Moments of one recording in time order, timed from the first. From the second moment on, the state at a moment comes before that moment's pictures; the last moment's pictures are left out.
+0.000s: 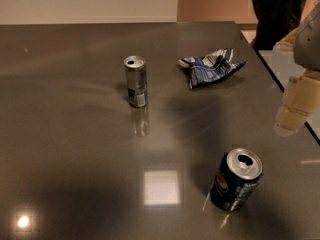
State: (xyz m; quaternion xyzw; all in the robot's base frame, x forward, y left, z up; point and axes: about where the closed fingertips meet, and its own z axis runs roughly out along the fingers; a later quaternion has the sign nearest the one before) arm 0.438 -0.217 0.976 -0.60 0.78 -0.03 0.16
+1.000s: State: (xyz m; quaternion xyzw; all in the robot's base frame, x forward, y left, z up) arm 0.402 -0.207 0.964 -0.65 0.74 0.03 0.16
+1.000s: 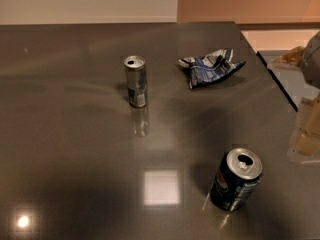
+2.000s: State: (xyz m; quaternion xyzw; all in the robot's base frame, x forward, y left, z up) arm 0.333 -0.172 0.921 -0.73 0.65 0.12 0.16
